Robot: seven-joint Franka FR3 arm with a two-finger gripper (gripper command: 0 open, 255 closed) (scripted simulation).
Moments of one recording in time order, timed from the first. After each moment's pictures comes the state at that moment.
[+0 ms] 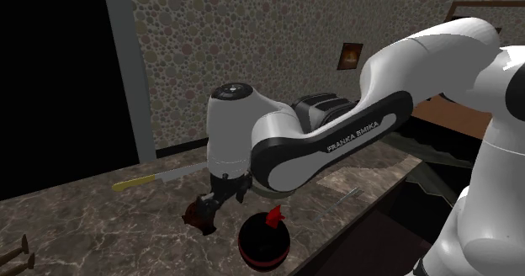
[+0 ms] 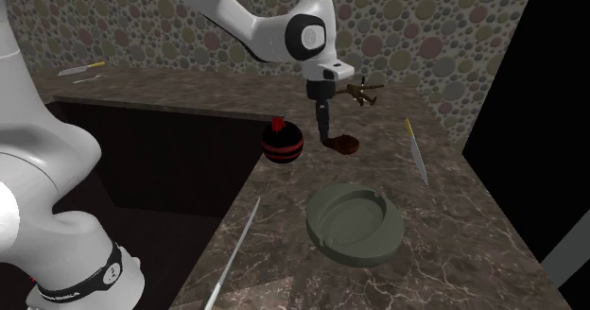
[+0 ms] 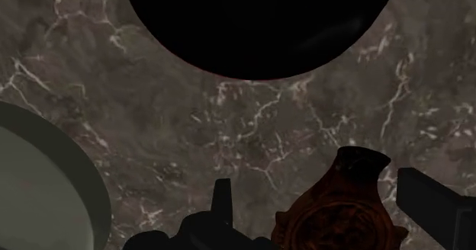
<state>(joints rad) 0.12 0.19 0.66 -1.98 -0.29 2.16 0.86</state>
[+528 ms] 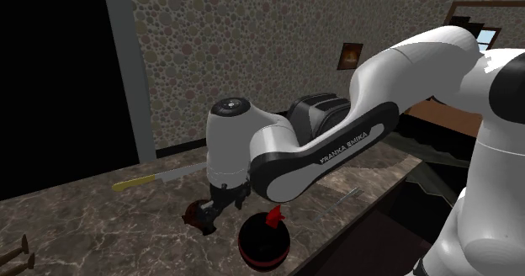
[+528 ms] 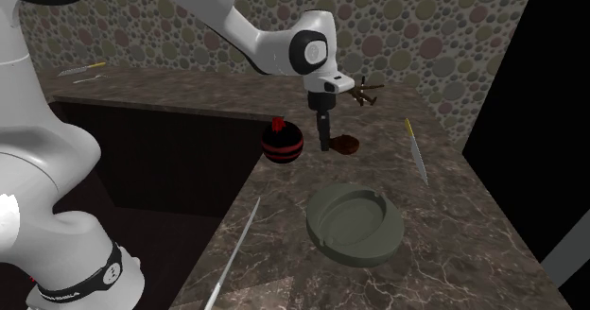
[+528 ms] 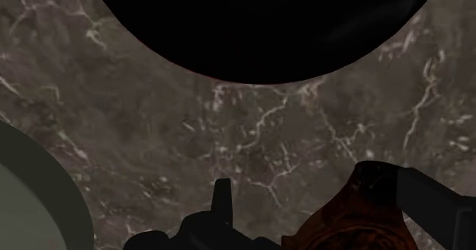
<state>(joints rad) 0.13 0.24 0.64 -2.00 -0.33 2.22 0.89</state>
